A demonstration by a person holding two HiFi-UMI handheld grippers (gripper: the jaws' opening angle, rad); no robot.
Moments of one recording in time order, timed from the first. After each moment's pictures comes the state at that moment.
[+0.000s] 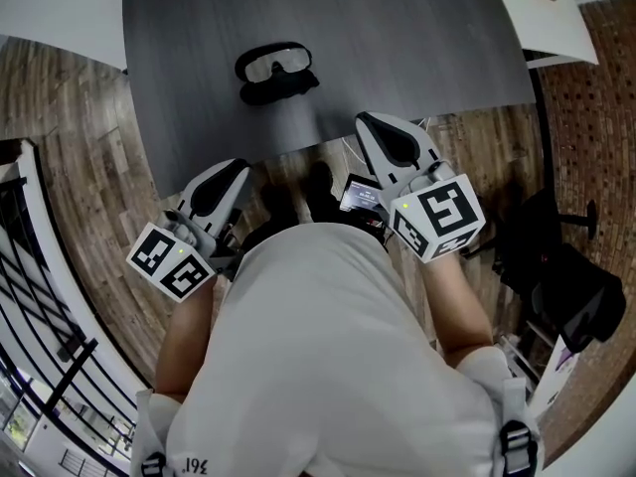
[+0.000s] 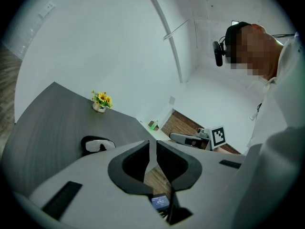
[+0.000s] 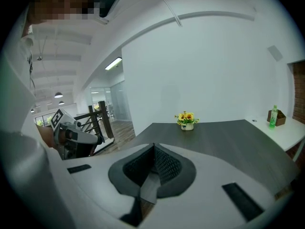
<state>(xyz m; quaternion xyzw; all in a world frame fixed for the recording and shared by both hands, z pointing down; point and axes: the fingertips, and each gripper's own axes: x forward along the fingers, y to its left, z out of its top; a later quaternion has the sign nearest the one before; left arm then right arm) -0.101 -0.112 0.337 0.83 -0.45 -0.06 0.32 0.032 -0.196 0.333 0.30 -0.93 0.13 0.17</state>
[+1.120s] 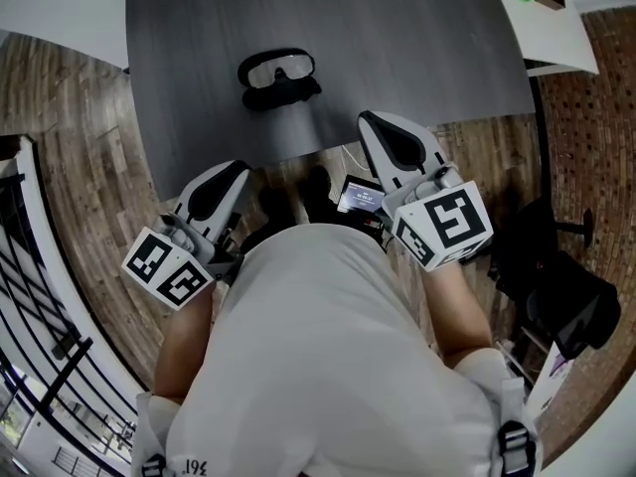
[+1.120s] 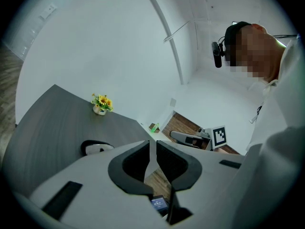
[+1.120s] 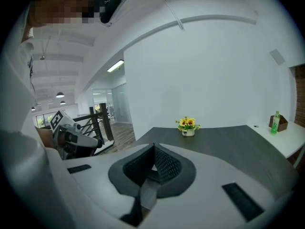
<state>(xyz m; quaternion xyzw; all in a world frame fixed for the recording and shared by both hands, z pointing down) -0.103 -0.119 0.321 0.83 -0.46 -0.06 0.32 0.024 -0.205 0.308 0.30 -0.93 0.12 0.16</state>
